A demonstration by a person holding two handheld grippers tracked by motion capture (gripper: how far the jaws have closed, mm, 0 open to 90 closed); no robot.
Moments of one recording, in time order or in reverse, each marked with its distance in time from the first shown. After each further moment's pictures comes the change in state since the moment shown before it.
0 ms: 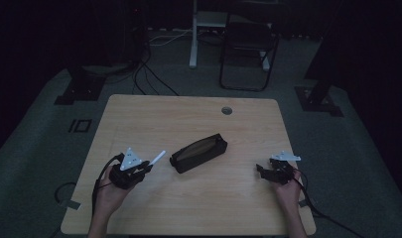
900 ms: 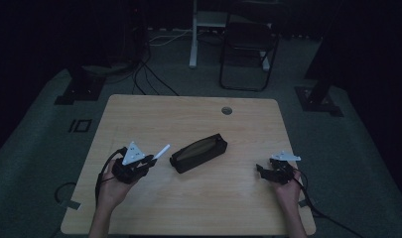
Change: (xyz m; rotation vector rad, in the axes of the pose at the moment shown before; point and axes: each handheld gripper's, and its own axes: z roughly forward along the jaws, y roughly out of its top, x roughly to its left) left arm -0.001 0.024 -0.004 -0.040 -0.013 0.025; right arm 0.000 0.000 0.000 0.000 0.000 0.000
